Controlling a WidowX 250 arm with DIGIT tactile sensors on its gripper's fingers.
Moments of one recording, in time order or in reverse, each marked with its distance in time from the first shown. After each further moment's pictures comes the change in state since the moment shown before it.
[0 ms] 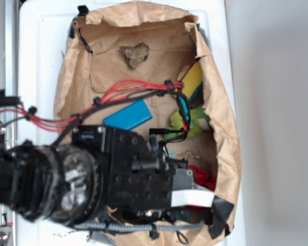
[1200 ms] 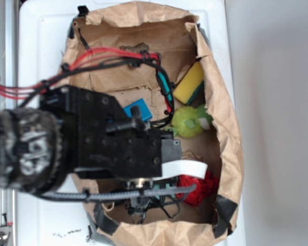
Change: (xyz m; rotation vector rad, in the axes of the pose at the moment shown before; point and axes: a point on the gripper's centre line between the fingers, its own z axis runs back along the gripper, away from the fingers) arm -0.014 0.037 0.031 0.004 0.050 0.105
